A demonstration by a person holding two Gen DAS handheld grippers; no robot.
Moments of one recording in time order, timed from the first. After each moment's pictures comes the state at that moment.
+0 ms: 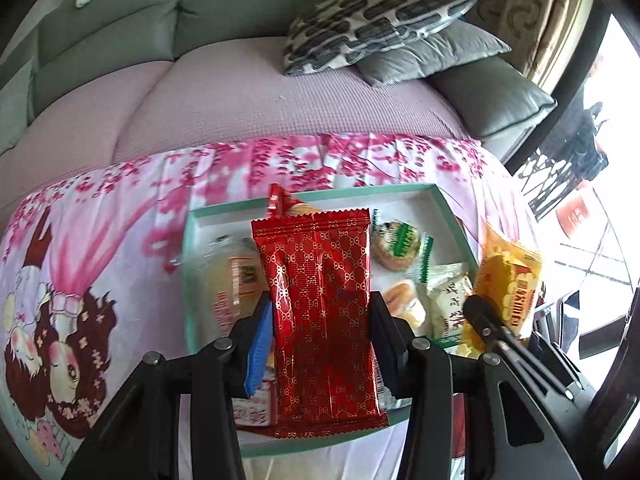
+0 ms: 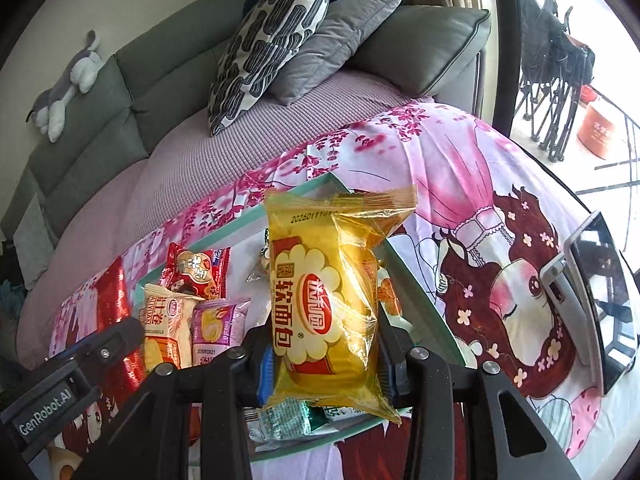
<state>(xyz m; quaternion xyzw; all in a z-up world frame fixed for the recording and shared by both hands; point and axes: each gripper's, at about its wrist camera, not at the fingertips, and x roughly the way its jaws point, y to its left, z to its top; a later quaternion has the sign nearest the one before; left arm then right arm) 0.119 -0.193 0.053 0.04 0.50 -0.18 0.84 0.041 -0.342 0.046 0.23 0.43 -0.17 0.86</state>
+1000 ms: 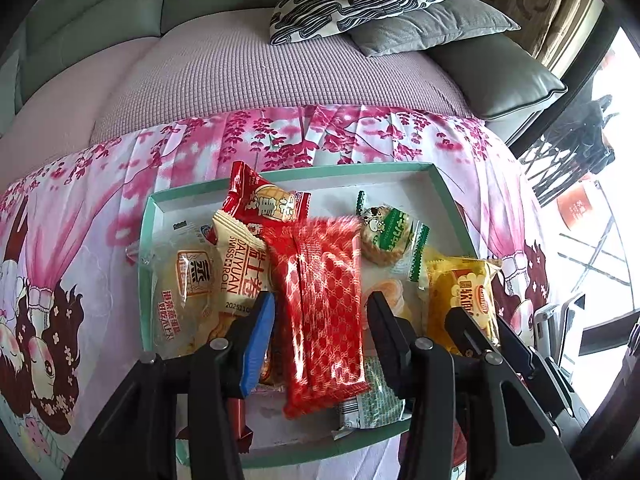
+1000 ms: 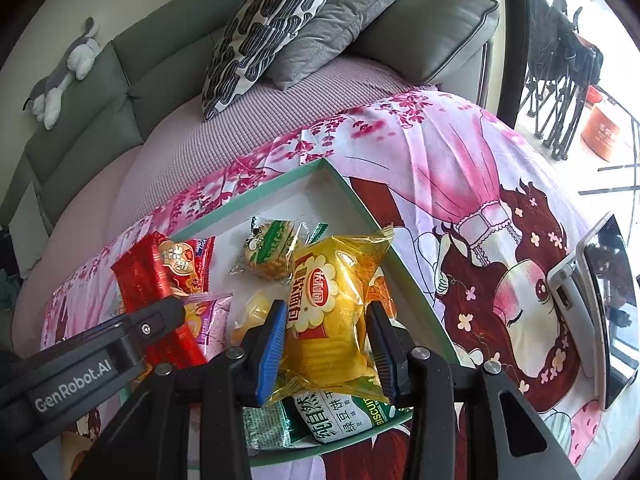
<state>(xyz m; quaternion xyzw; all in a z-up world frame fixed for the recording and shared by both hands) 0.133 -0.219 0.027 0.04 0.54 -0.18 0.82 0.050 -0.349 0.029 0.22 0.45 -0.16 0.85</state>
